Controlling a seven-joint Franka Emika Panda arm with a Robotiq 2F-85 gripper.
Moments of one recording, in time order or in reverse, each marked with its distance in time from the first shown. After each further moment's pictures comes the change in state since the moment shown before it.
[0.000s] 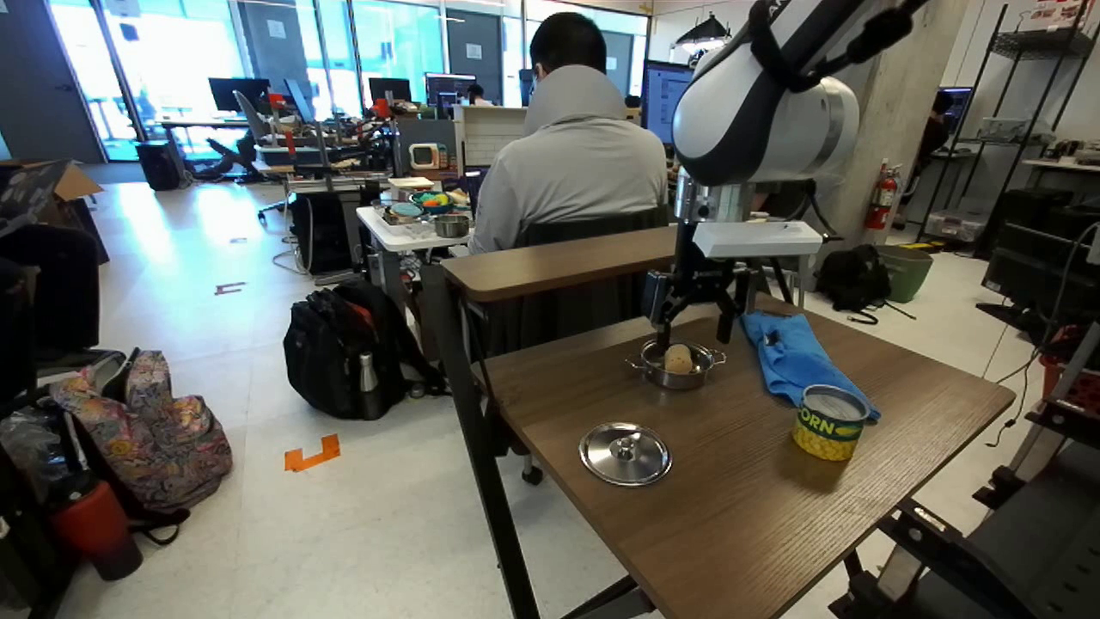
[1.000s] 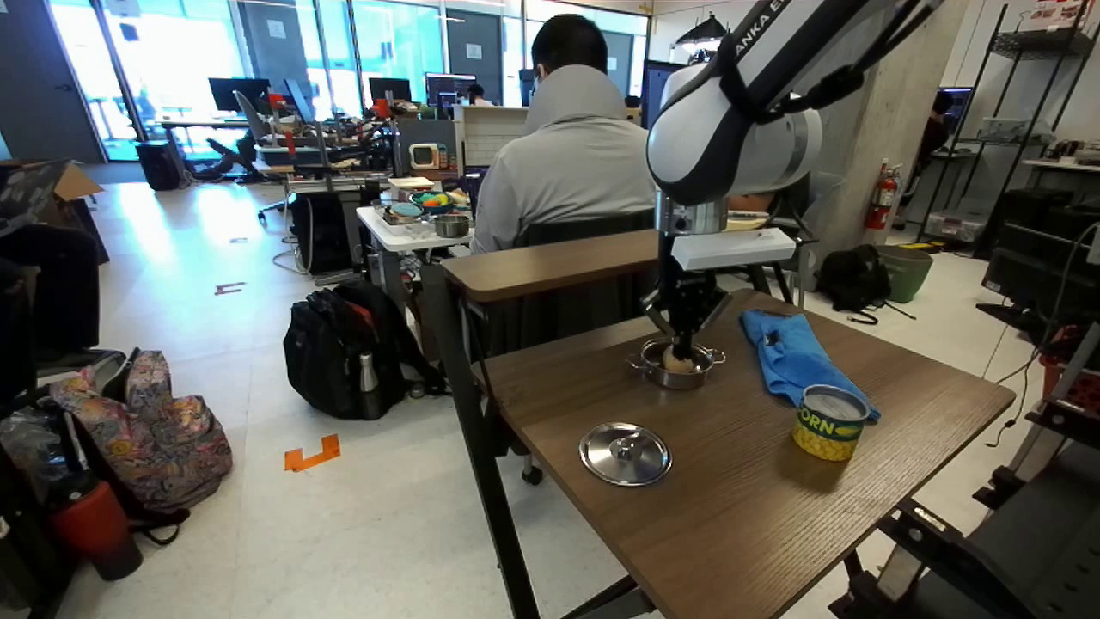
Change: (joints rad) arm 0.037 0.101 -0.031 0.154 -0.052 -0.076 0.042
